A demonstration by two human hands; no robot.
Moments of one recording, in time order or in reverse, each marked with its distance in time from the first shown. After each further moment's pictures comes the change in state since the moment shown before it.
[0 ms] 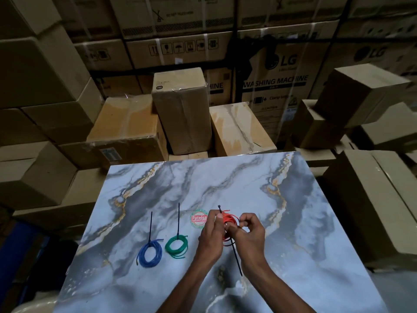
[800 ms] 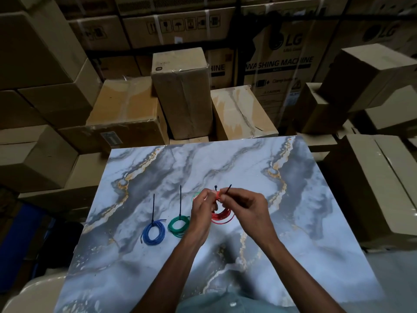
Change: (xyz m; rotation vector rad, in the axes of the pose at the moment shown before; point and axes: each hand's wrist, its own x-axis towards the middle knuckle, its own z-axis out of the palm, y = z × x) left_hand -0.002 0.028 -0.025 -0.411 0.073 -0.058; right_hand -0.003 -0.049 -0.012 -0.099 -0.400 -0.185
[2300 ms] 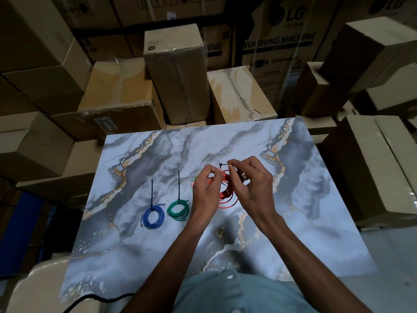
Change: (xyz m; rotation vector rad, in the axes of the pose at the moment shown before) left_hand -0.029 0.032 0.017 0.184 -0.005 0.276; right_hand 0.008 -0.009 -0.002 -0.625 0.239 -0.400
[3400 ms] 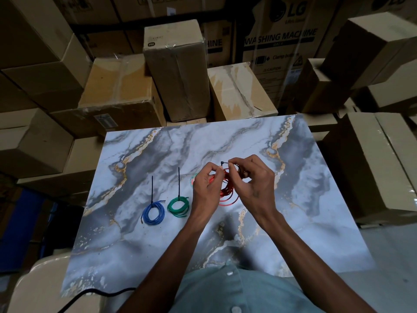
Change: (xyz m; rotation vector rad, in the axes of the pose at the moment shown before) left_hand 0.000 -0.004 0.001 0.053 0.008 0.000; right_hand -0.002 -0.006 -0.004 0.044 0.014 0.028
